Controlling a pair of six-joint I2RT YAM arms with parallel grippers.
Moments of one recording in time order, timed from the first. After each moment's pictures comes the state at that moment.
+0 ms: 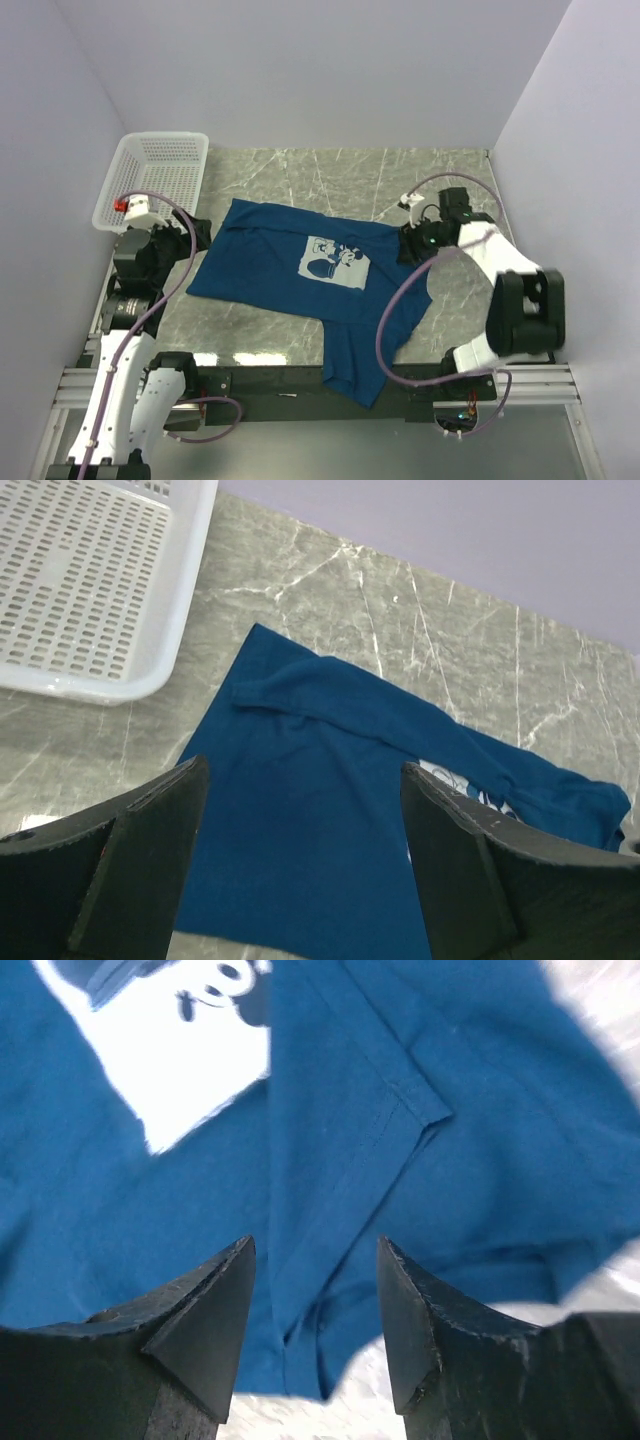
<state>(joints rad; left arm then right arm) -0.02 0.66 0.71 -0.26 0.05 -0.42 0.02 1.42 0.94 -0.61 -0.57 -0.54</state>
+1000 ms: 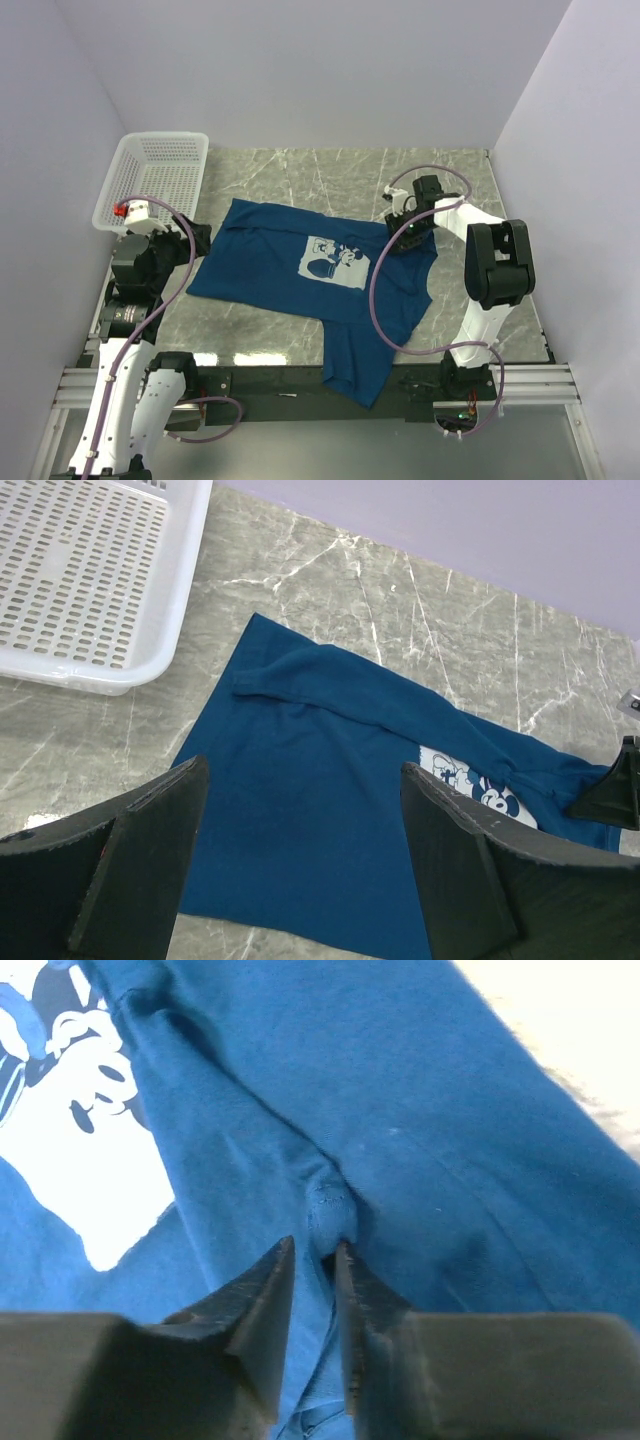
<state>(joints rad) -0.02 0.59 0.70 -0.32 0.07 -0.40 0.11 1.86 1.20 -0.59 -0.45 -0.32</state>
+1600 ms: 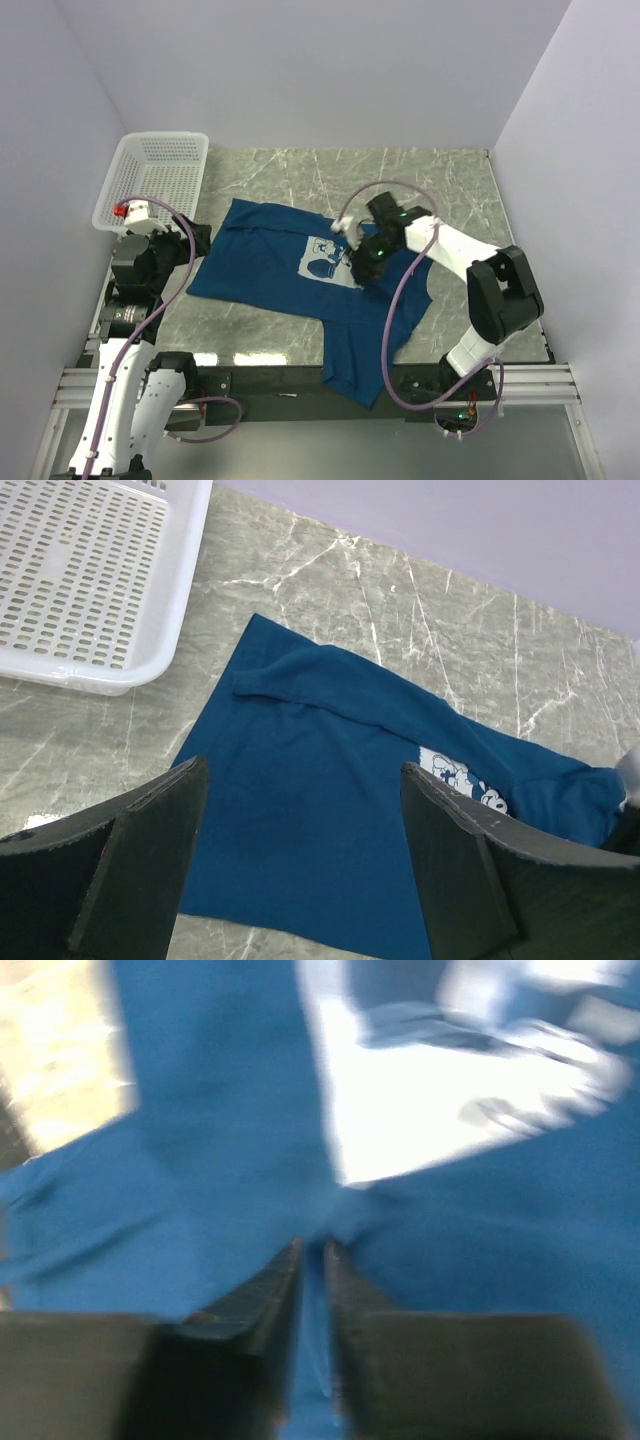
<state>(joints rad) -0.02 0.59 0.70 -0.32 0.07 -0.40 0.42 1.63 1.10 -0.73 -0.57 -0.54</state>
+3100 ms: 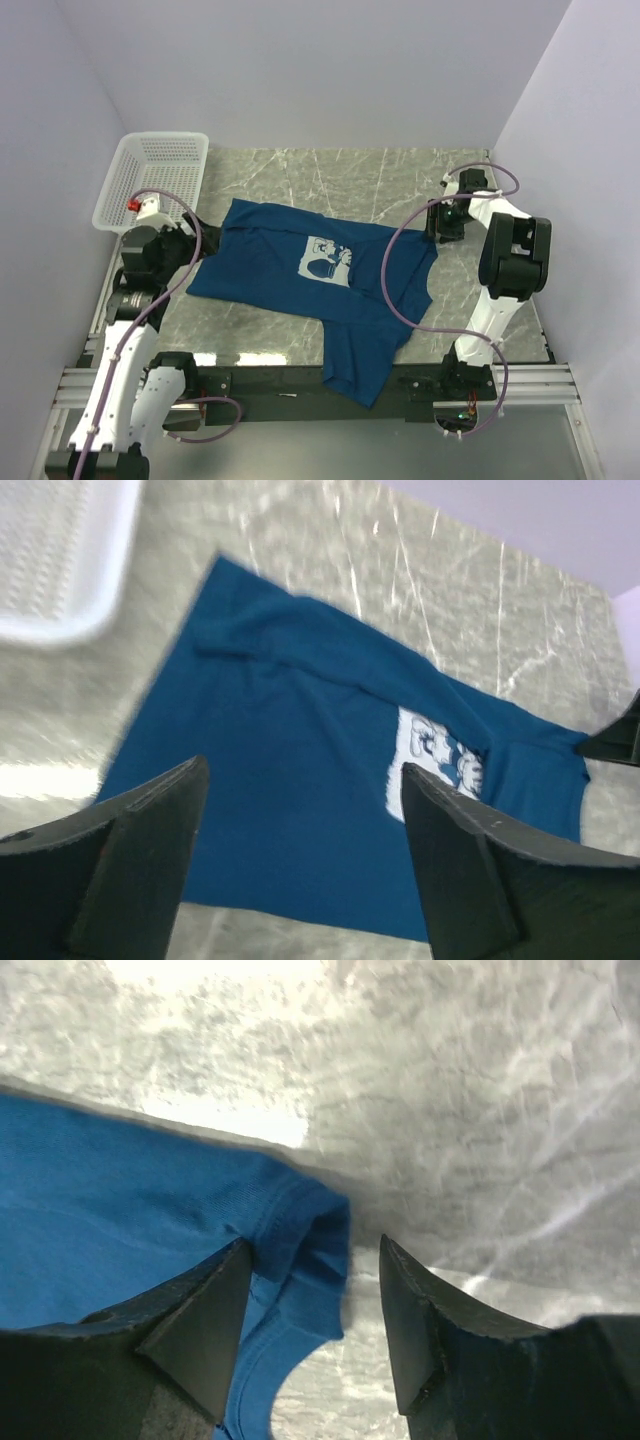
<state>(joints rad) -0.02 0.68 0.68 -0.31 0.15 -0.43 -0.15 1.93 1.29 -0.58 -0.27 -0.07</state>
